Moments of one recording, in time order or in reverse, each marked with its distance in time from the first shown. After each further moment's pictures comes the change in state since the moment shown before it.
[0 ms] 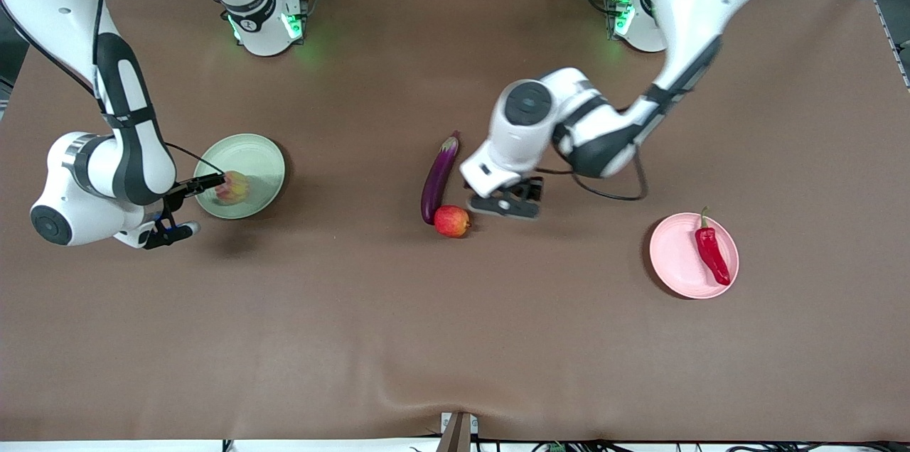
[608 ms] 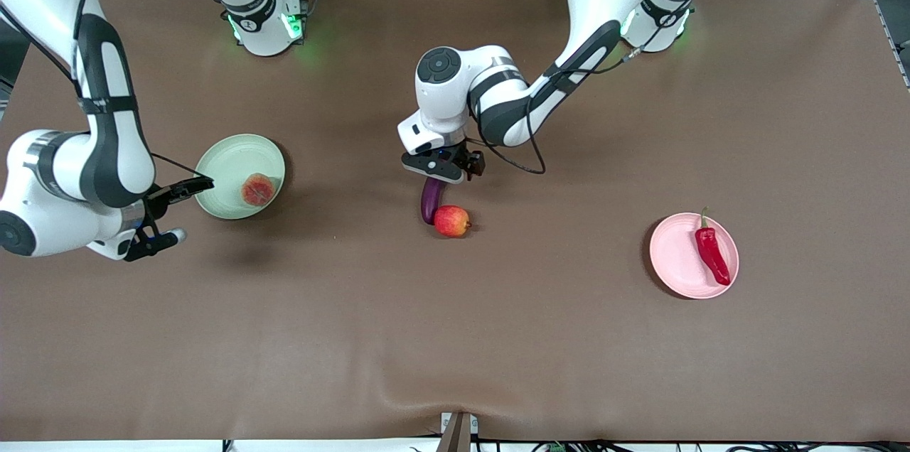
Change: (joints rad) left arm -0.332 0.064 0.190 0.047 0.000 0.094 -0.016; right arm 0.028 -0.019 0.014 0.216 0.000 -0.153 0.000
